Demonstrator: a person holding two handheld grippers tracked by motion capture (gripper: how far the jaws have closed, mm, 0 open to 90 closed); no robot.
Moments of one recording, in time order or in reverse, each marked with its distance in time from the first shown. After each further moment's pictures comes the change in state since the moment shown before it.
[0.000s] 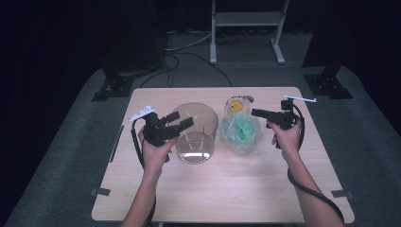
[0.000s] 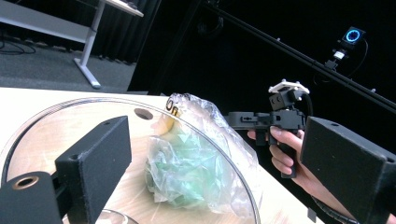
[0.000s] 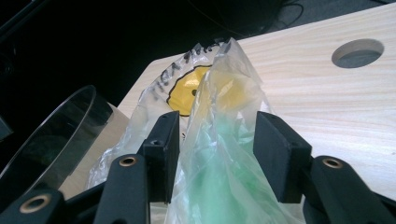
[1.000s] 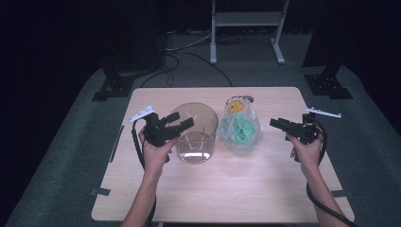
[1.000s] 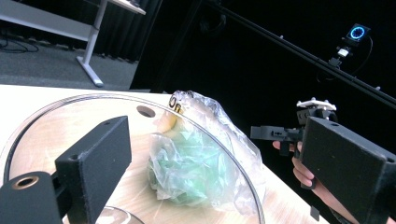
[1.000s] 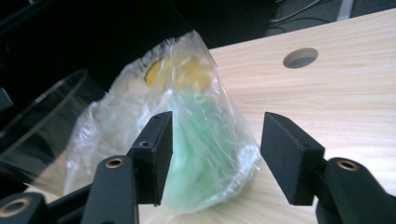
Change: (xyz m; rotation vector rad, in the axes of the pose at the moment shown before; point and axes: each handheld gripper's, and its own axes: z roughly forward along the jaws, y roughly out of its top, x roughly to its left) left arm 0.001 -0.002 0.001 0.009 0.011 0.000; right arm -0.026 -0.030 -0.058 -0.075 -0.038 -0.065
